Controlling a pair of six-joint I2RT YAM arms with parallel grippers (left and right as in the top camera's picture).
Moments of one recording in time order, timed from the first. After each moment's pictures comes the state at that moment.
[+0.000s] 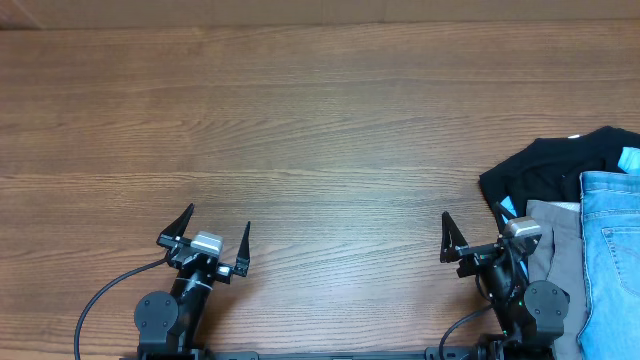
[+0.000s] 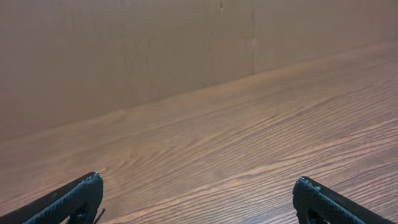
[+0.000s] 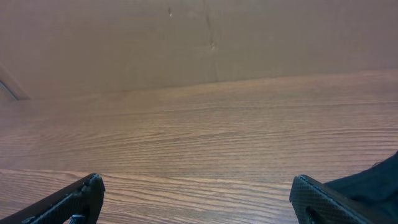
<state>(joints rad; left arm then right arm) -0.01 0.02 0.02 -0.08 0.26 0.16 -0.05 0.01 0.08 -0.17 -0.29 0.15</state>
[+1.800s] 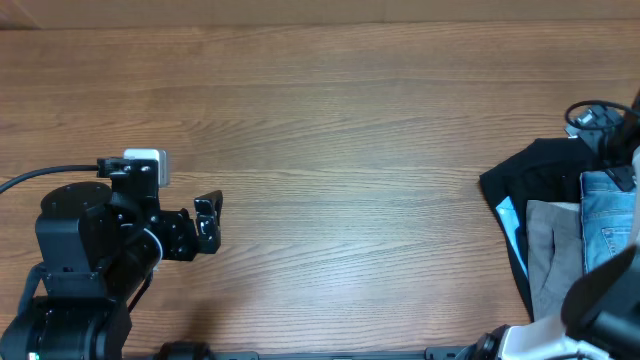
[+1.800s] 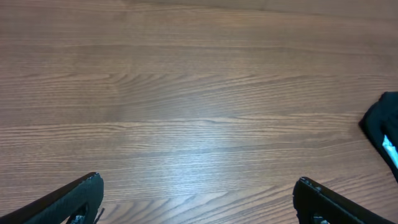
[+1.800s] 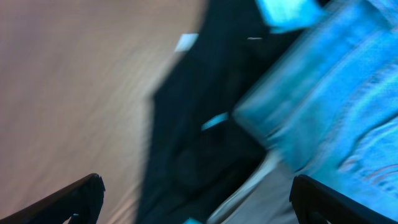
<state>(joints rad) -0.01 0.85 1.31 -1.15 0.20 -0.09 -0.49 1.74 1.51 -0.96 0.09 0.43</state>
